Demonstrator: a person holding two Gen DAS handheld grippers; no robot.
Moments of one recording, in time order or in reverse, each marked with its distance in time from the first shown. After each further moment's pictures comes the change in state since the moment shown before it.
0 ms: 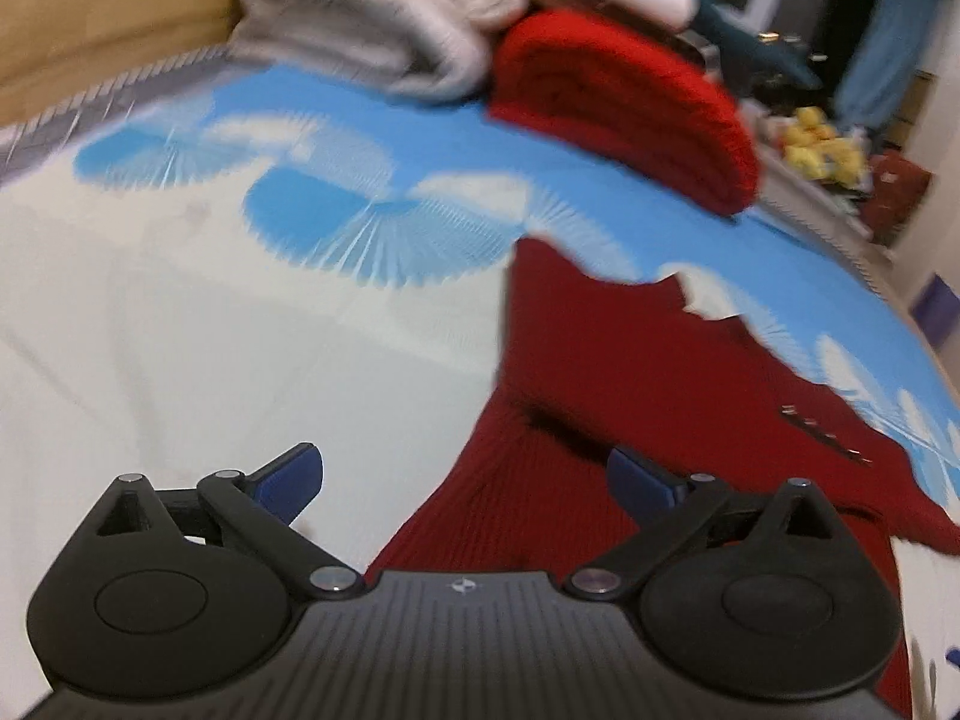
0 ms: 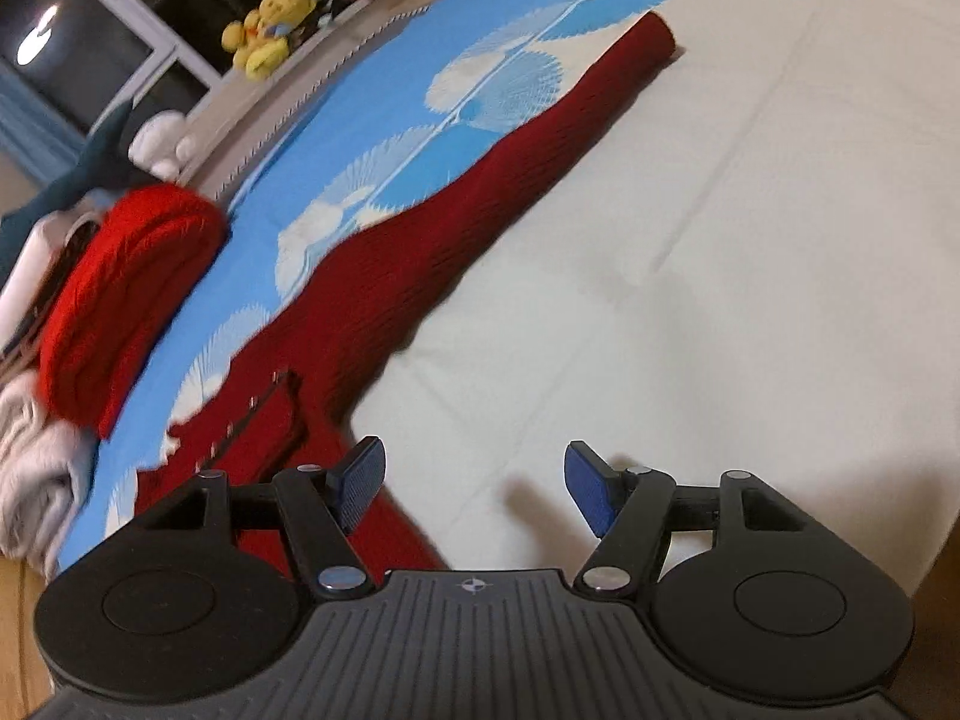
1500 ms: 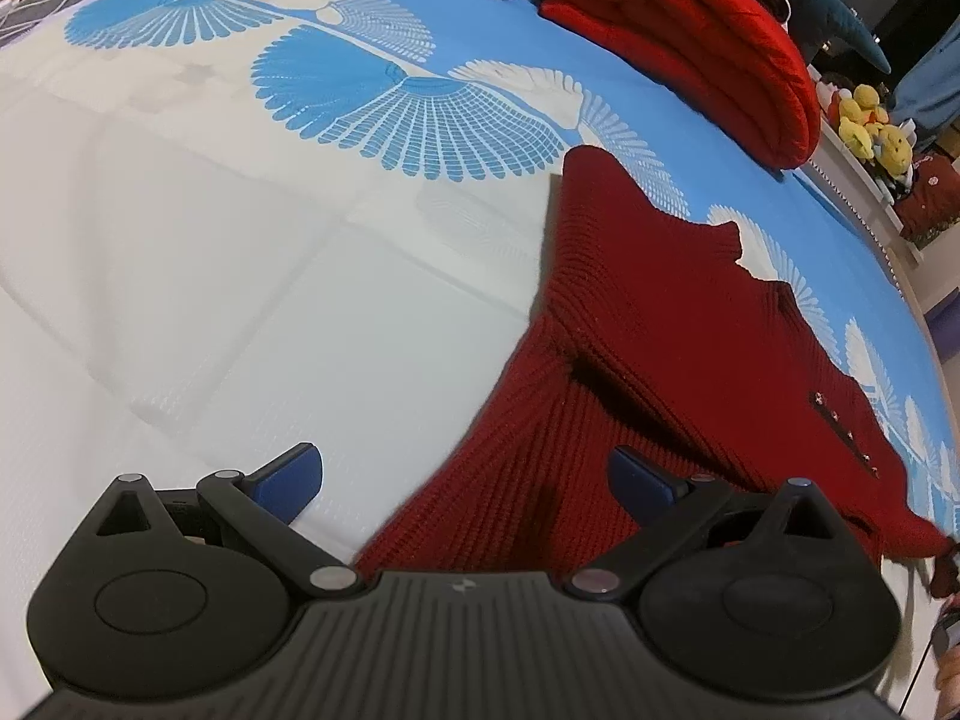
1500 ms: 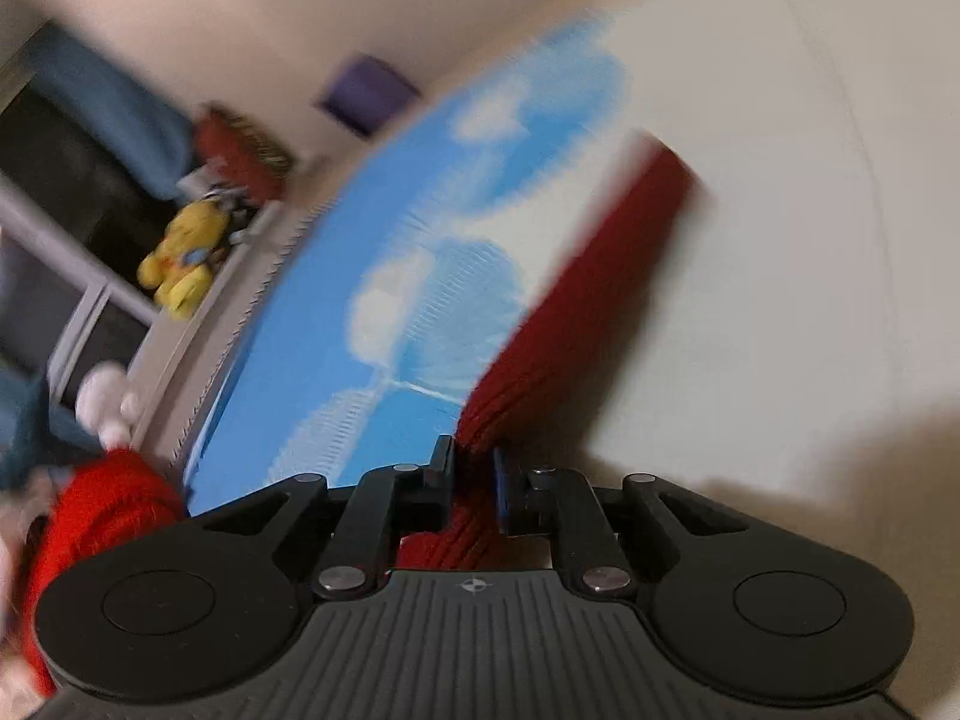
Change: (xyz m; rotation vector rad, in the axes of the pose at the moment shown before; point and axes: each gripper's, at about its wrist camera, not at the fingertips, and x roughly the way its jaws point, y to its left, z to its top) left arm 0.049 0.018 0.015 -0.115 0.203 -0.030; right arm 0.128 0.018 0.129 0.129 -0.370 -0.011
